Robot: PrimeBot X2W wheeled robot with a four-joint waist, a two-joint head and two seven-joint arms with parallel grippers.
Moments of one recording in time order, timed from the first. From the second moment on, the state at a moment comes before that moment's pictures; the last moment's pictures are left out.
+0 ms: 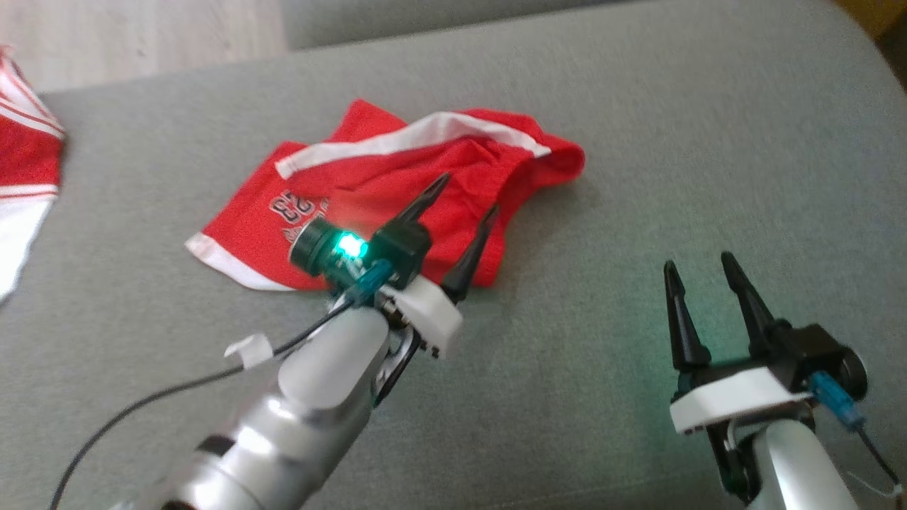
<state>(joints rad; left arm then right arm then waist) -0.77 0.04 -0.95 0.78 -0.50 0.01 -0.25 -0.11 -0.04 0.06 0.29 0.06 0.13 -0.25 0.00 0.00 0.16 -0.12</state>
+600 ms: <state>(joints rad) -0.31 0.21 -0.69 0.49 -0.52 0.15 -0.25 0.02 -0.04 0.03 0.32 0.08 0.13 -0.25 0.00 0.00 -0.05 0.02</state>
